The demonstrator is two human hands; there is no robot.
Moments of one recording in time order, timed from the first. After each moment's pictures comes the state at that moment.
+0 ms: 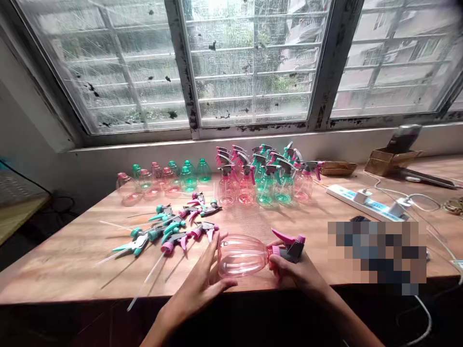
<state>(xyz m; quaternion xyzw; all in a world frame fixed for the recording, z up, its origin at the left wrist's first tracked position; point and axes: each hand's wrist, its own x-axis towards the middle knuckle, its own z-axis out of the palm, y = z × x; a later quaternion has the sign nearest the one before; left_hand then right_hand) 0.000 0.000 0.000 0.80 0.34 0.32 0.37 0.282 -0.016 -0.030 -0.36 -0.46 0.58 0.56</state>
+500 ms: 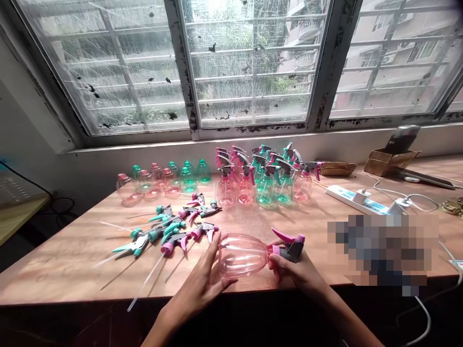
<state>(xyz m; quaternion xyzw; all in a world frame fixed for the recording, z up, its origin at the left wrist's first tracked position) 0.003 0.003 -0.004 0.80 0.34 0.34 0.36 0.282 -0.017 -0.024 -0.35 -0.48 0.58 0.56</state>
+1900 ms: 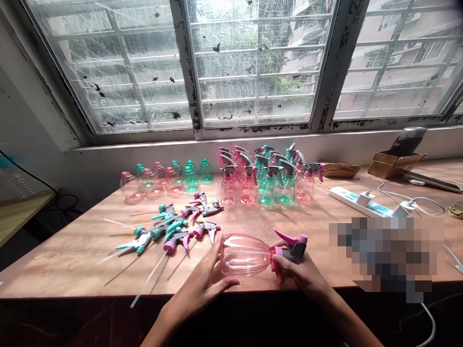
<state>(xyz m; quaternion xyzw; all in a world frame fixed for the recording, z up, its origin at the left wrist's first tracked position) 0.005 -0.003 0.005 0.79 0.37 0.32 0.38 0.281 -0.020 -0.018 -0.35 -0.47 0.59 0.56</state>
